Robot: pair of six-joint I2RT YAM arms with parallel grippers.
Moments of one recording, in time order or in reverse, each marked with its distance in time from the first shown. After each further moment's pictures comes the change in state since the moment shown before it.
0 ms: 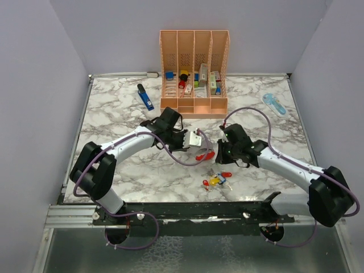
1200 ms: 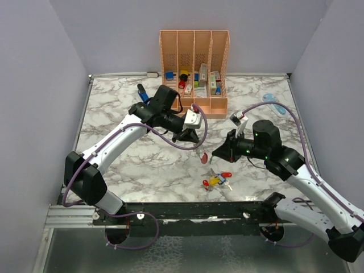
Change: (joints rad) left arm 0.016 -0.074 0.370 -0.309 0.407 -0.086; right arm 0.000 -0.427 0.116 -0.041 -0.333 -0.091
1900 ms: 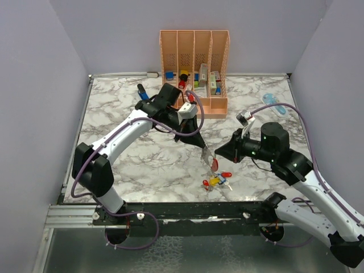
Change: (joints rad) left arm 0.019 0.070 0.010 0.087 0.473 -0.151; right arm 0.000 -0.078 0.013 -0.005 0.010 0.007
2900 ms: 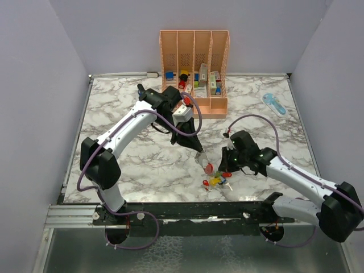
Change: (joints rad) left arm -0.006 0.132 0.241 -0.731 0.065 0.666; right arm 0.000 0.273 -0.222 -0.029 0.184 0.047
